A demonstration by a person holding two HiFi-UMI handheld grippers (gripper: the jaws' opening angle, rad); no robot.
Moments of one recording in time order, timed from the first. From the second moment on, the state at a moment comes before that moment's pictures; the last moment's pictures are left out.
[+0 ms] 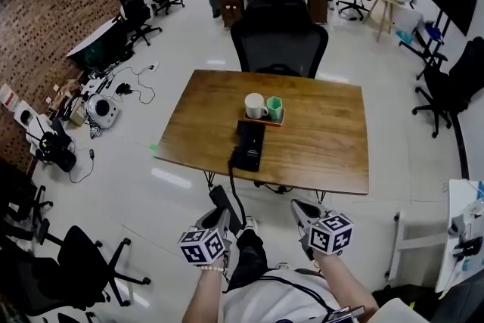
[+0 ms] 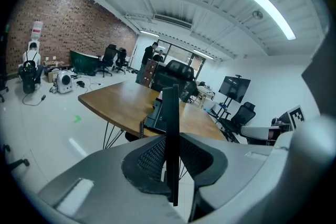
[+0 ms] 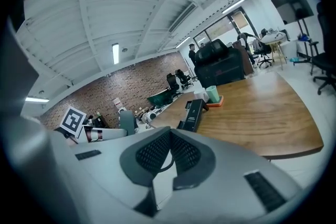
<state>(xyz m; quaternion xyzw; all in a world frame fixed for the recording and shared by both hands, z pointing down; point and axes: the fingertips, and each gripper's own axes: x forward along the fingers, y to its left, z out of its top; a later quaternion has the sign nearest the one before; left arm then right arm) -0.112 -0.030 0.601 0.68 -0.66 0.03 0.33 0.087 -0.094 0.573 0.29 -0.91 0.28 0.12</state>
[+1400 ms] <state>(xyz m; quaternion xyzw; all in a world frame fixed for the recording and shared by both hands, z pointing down) -0.162 -0.267 0.670 0.86 -0.24 0.07 0.44 -0.047 -0.238 0.585 0.38 -0.86 0.29 0.15</state>
